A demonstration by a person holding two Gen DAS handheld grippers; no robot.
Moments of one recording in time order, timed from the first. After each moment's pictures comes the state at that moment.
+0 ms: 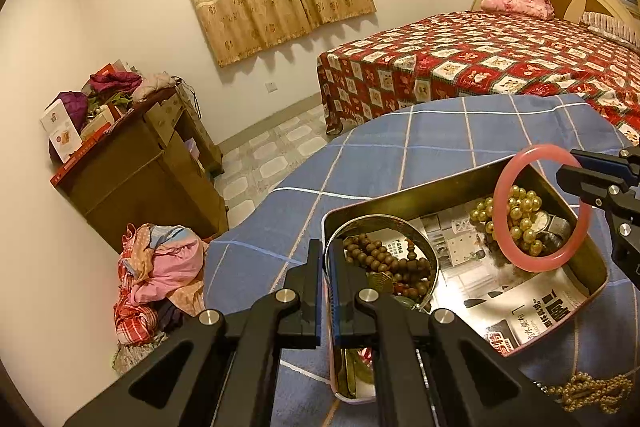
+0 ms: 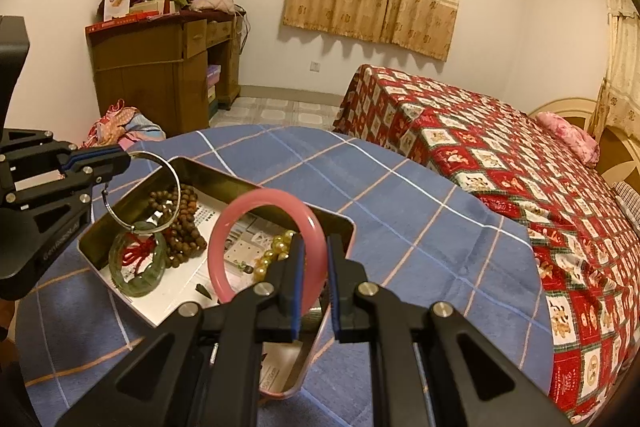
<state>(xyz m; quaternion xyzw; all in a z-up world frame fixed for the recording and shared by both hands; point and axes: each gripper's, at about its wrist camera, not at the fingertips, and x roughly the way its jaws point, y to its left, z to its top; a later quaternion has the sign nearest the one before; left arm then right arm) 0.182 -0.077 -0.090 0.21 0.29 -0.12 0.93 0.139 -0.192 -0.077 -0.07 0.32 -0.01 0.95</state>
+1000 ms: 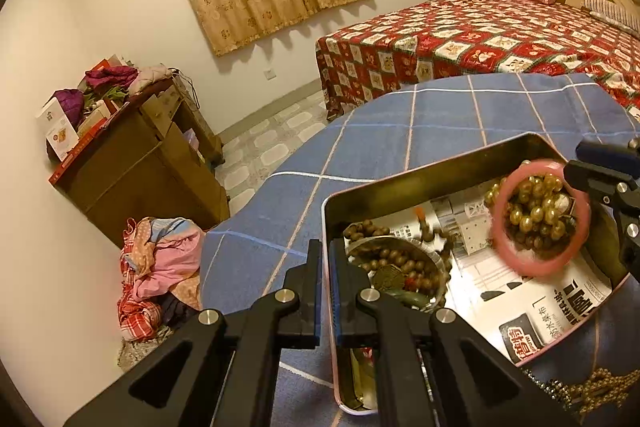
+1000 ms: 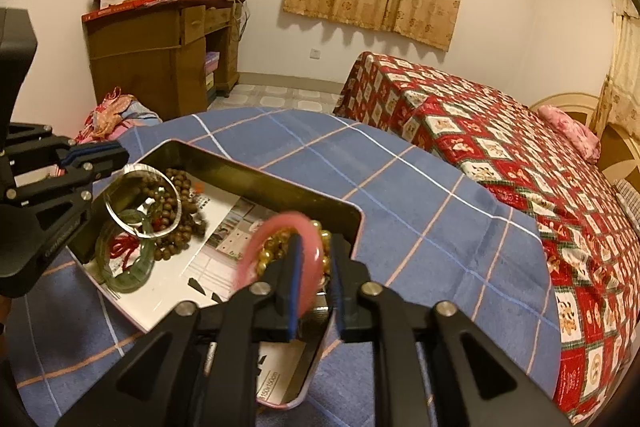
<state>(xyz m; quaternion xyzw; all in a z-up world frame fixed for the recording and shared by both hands) 0.198 -0.080 -0.106 0.22 0.31 -0.11 0.92 0.147 -0.190 -0.089 -0.07 0.34 -0.01 0.94</state>
